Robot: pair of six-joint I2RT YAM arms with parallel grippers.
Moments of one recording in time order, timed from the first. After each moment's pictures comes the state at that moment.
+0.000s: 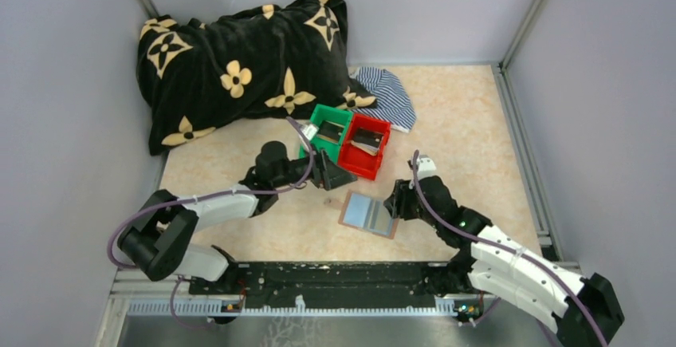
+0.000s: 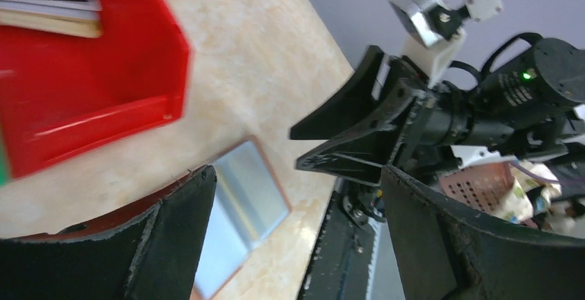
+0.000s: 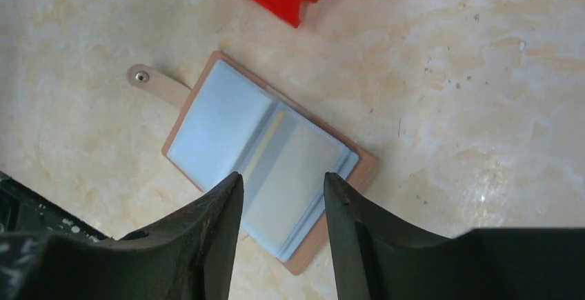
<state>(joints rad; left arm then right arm) -0.62 1.38 0.51 0.75 0.57 -0.77 0.74 0.73 0.36 -0.23 0.13 0.52</state>
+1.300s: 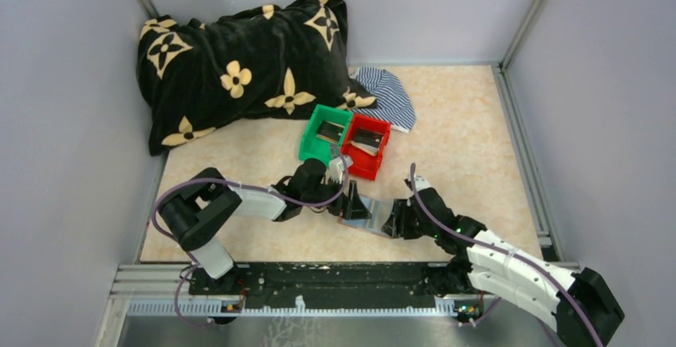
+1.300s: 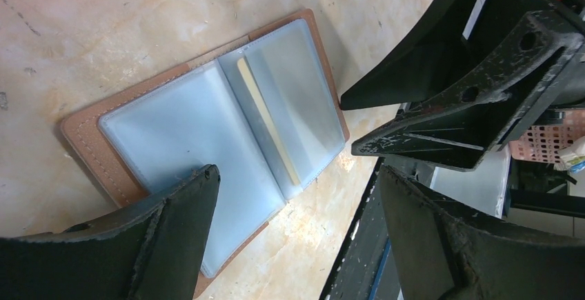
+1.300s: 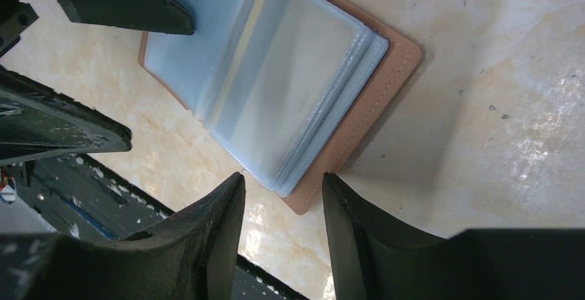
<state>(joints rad) -0.86 1.68 0.60 0.58 0.49 -0.66 0.75 0.72 0.22 -0.26 -0.06 0.70</state>
